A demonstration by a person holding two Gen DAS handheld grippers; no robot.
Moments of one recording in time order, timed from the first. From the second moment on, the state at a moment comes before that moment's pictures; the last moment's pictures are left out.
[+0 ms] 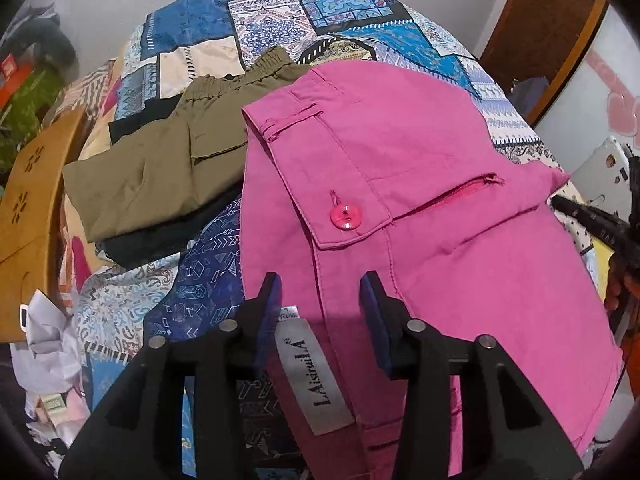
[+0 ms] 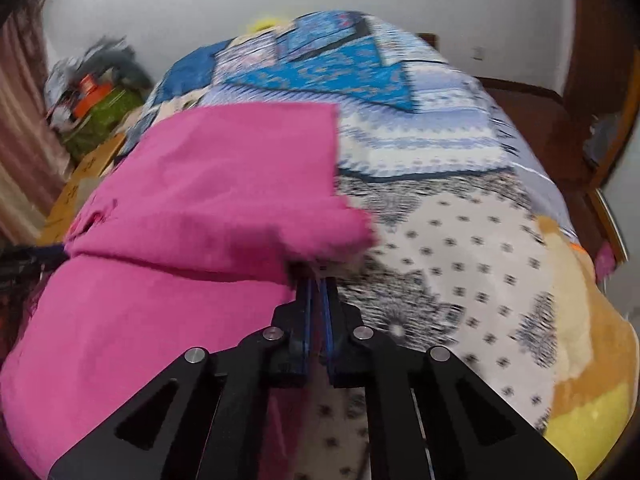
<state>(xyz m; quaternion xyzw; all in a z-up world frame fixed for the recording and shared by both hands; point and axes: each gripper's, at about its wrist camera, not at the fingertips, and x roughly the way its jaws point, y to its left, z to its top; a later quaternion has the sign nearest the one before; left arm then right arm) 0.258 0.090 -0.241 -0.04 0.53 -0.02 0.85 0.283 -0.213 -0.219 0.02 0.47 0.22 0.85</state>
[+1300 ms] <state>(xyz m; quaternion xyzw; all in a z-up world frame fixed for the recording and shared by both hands) 0.314 0.079 -0.250 -0.02 0.52 -0.02 0.86 0.318 -0.198 -0.235 -0.01 0.47 0.25 0.85</state>
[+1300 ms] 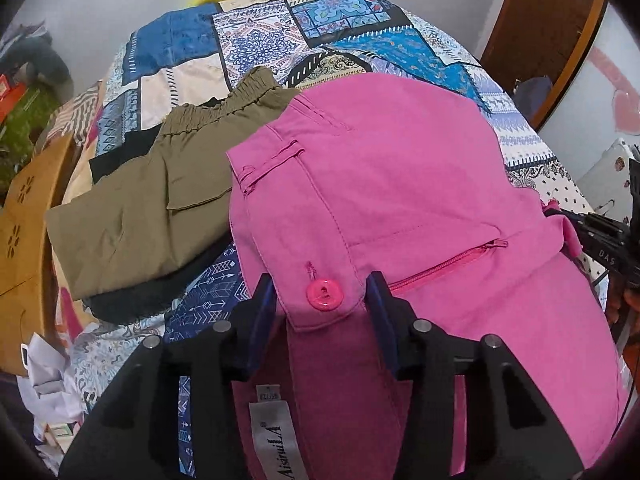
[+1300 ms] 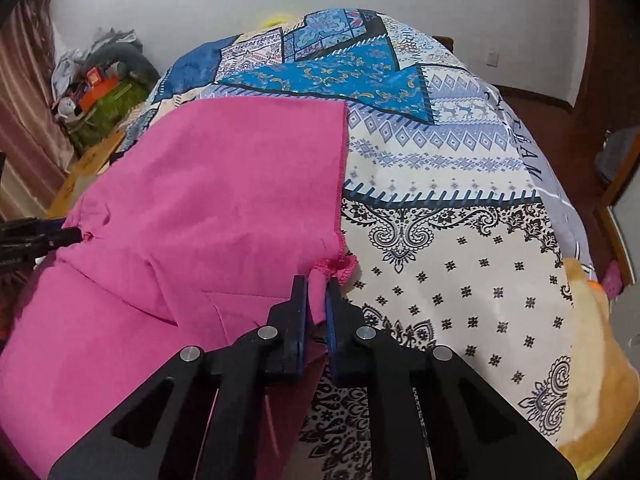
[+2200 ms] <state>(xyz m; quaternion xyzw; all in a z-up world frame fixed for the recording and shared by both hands) 0.282 0.088 -0.200 0.01 0.48 0.02 0.88 0.300 -0.173 -0.195 0.00 0.46 0.28 0.84</state>
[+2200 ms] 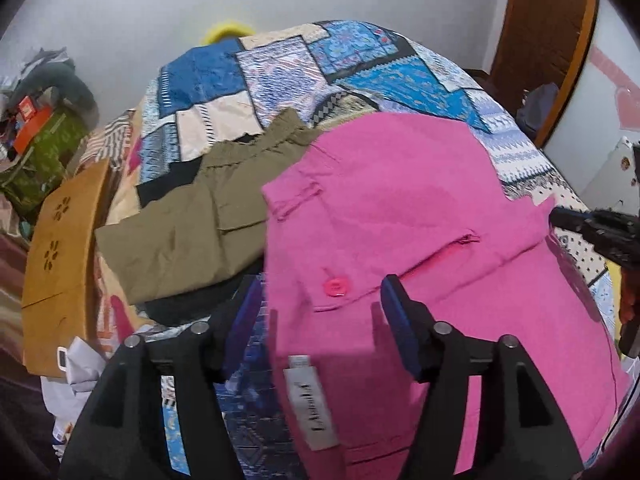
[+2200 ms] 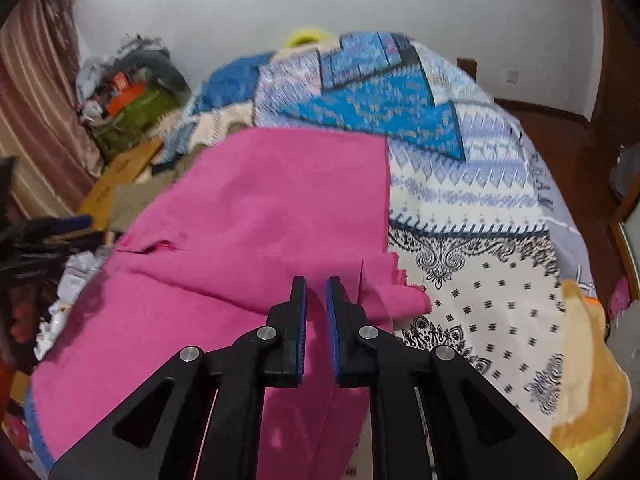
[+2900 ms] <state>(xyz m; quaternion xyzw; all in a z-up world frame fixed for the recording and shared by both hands) 0.387 0.162 -0.234 -0.03 0.50 0.07 0.86 0.365 -0.189 -0.172 -0.01 0.43 0.23 0.87</state>
